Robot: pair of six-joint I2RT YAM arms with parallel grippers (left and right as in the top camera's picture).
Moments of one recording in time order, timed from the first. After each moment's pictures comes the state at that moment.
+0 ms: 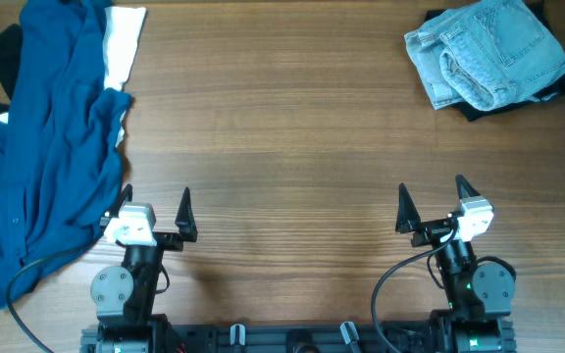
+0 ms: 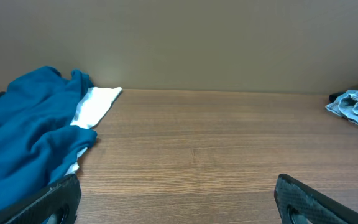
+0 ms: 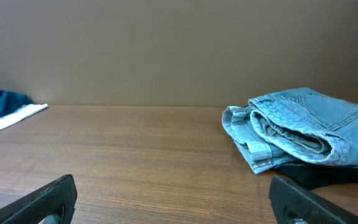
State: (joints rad) left arm 0.03 0.01 0.02 -0.07 0.13 -0.07; right arm 0.02 0.01 0.01 0.00 -0.15 0.06
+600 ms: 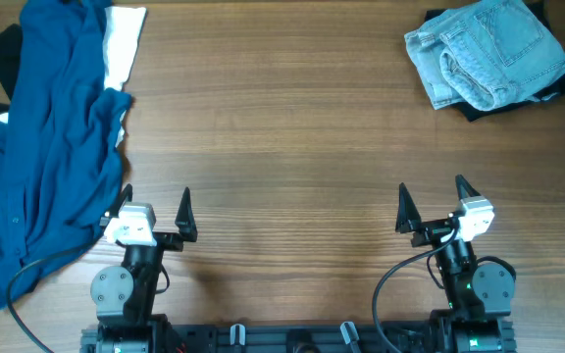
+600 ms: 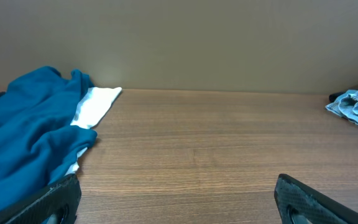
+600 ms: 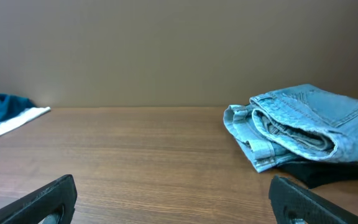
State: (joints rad) left arm 0.03 0.01 0.02 -0.07 0.13 -0.07; right arm 0.02 0.01 0.01 0.00 -0.15 0.09
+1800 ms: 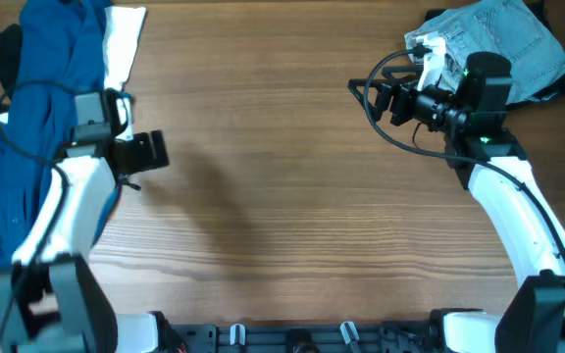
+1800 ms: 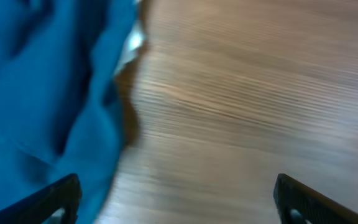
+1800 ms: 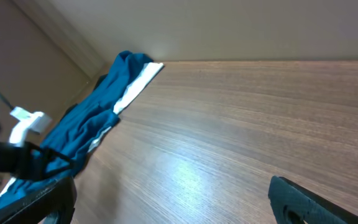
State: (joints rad) left arm 0.15 1.57 0.99 -0.57 -0.05 -0.07; right arm 0.02 1.49 0.99 0.05 -0.76 0.19
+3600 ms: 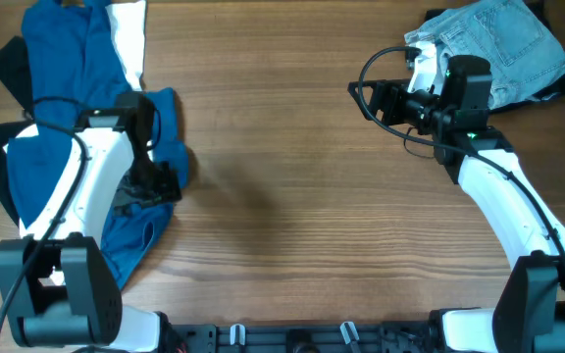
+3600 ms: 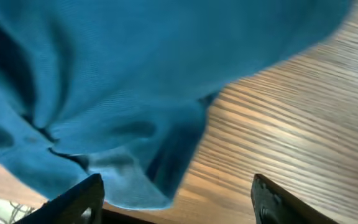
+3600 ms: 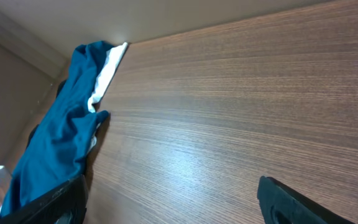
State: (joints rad) left arm 0.01 1.65 1.17 -1.25 -0.09 -0.30; right arm 0.05 1.55 0.99 -0.01 -0.60 0.26
